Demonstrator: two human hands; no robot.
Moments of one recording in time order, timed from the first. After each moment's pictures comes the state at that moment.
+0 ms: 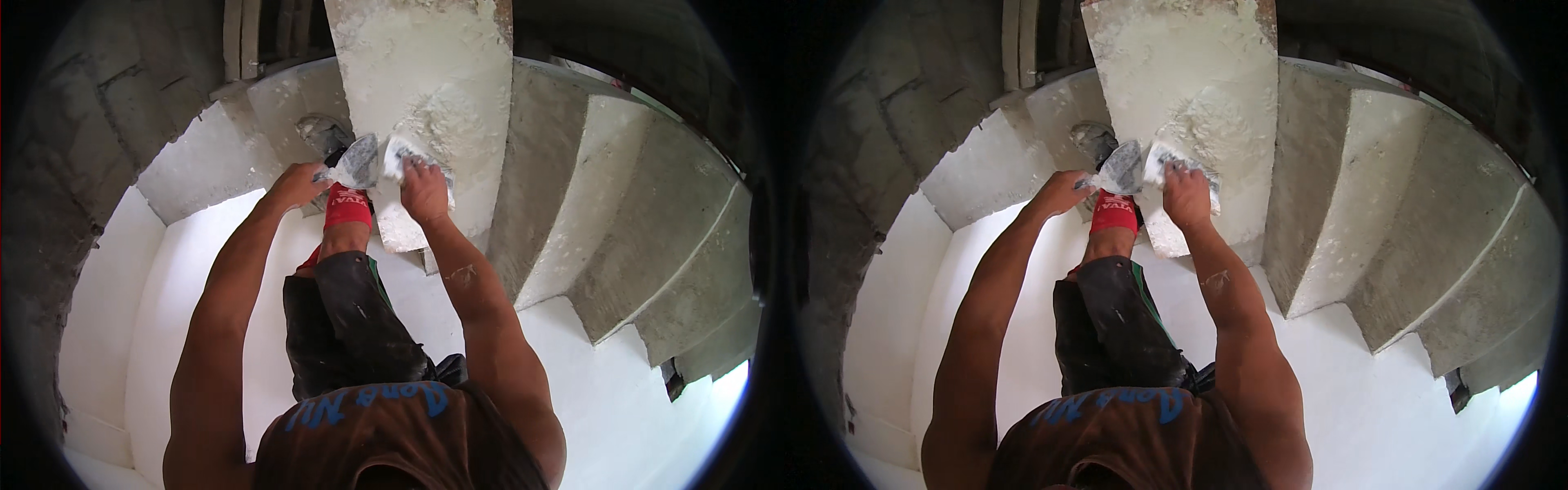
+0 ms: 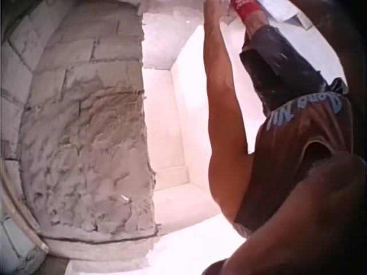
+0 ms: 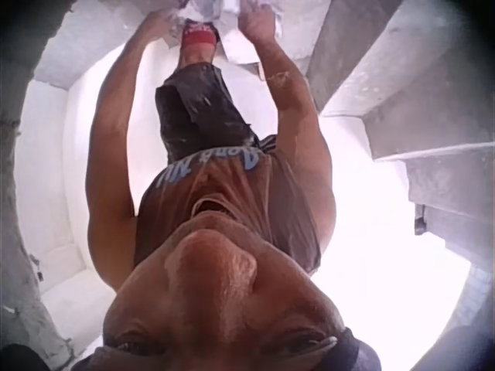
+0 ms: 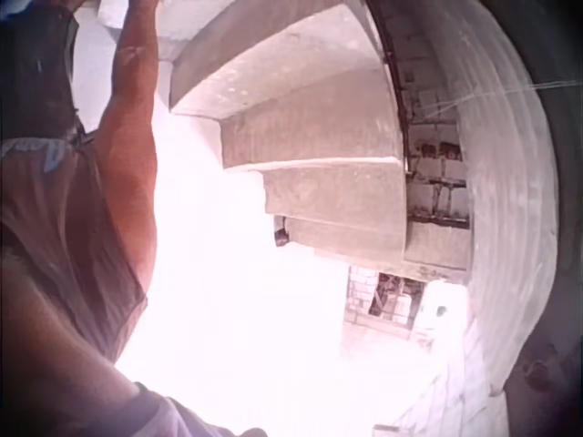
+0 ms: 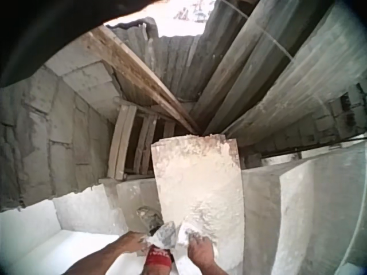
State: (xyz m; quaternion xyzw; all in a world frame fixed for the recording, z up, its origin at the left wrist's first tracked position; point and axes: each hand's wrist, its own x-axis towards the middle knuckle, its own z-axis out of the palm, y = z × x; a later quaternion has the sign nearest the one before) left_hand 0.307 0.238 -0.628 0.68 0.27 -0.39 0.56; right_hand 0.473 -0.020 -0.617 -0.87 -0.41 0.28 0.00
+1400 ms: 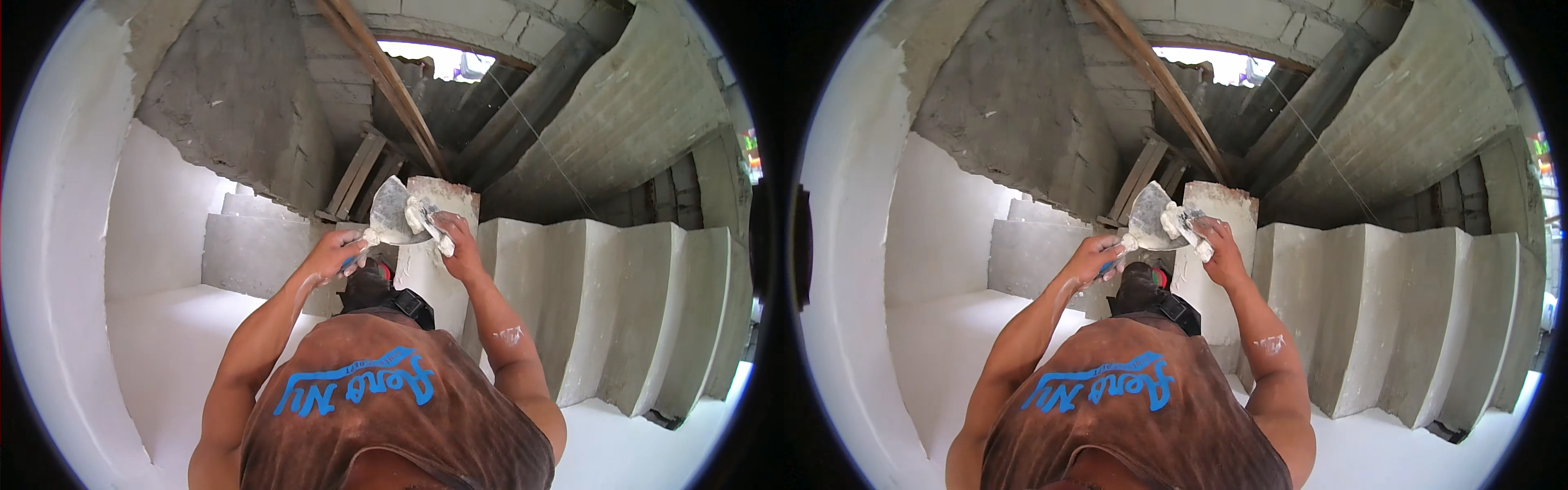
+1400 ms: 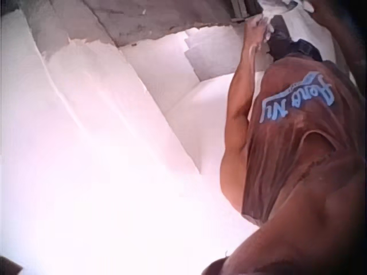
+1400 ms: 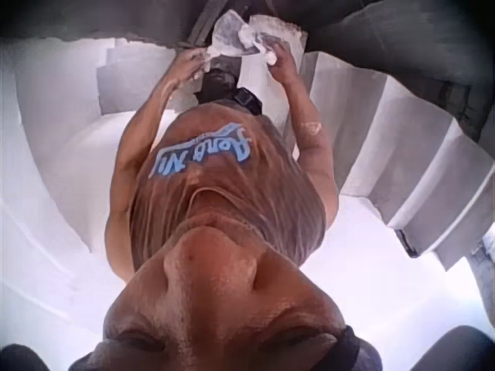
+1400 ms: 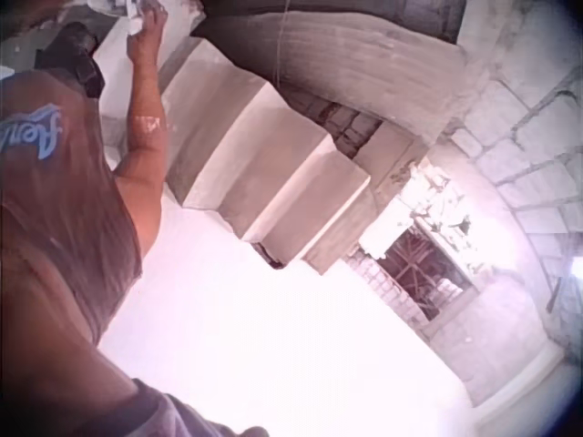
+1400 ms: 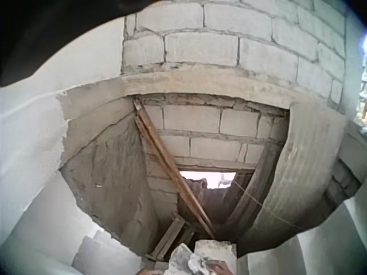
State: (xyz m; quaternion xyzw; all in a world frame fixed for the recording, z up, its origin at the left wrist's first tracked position) left_hand 0.235 0.196 -0.112 0.51 0.38 0.07 0.77; right_hand 0.510 0.062 -0.156 -0.63 -0.63 0.16 0.42
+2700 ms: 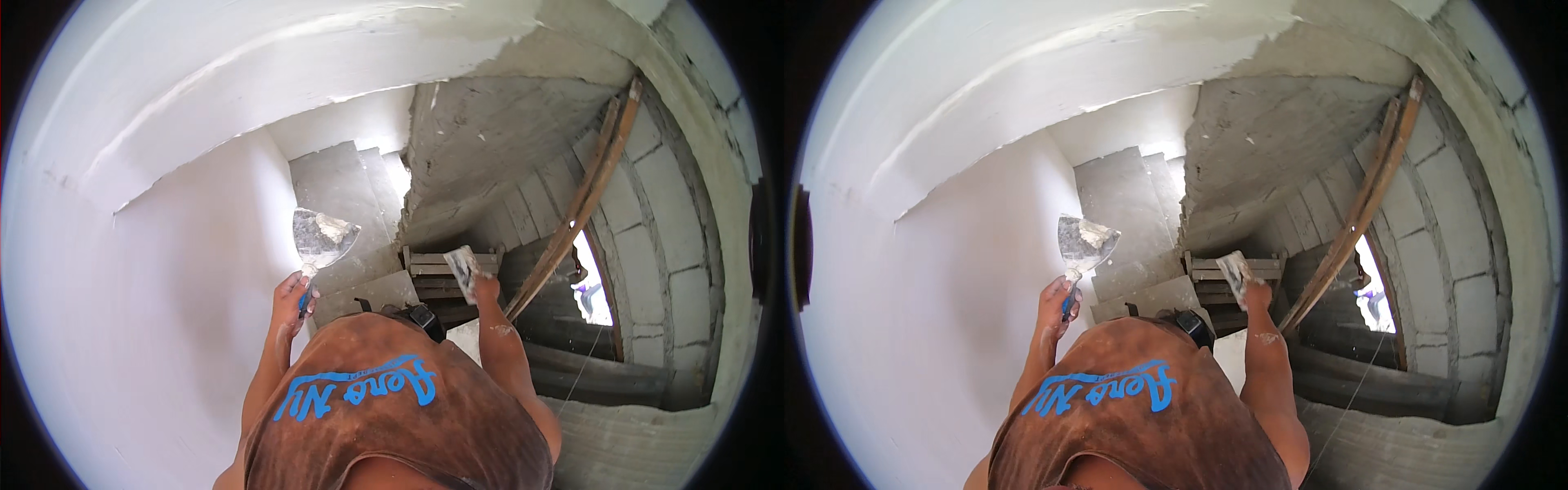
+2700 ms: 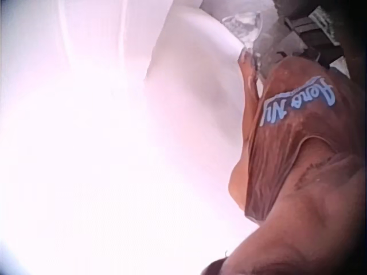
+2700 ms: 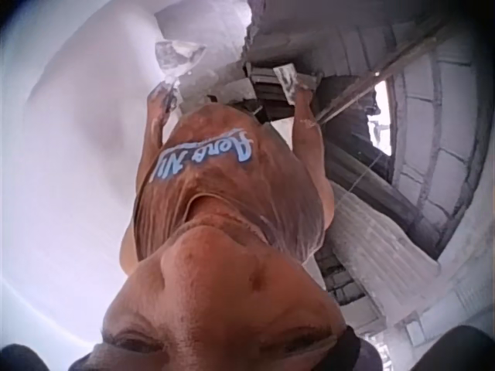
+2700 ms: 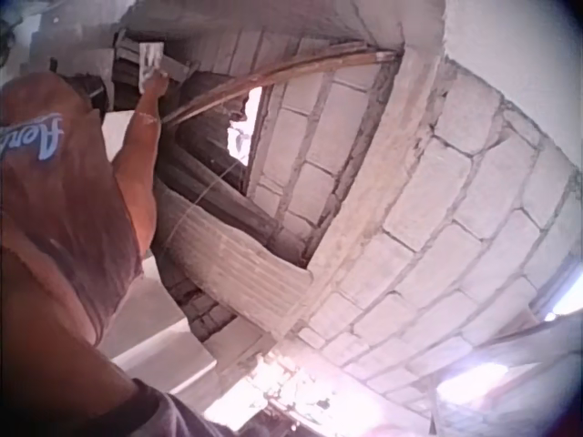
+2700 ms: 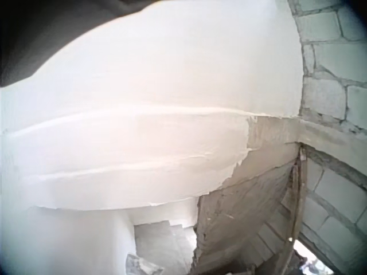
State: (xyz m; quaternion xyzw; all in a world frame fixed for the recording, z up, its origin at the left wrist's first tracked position) left_hand 0.113 0.037 -0.103 0.07 0.59 0.67 0.44; right_hand 0.455 0.380 -0.326 -0.73 -0.46 0.49 0.15
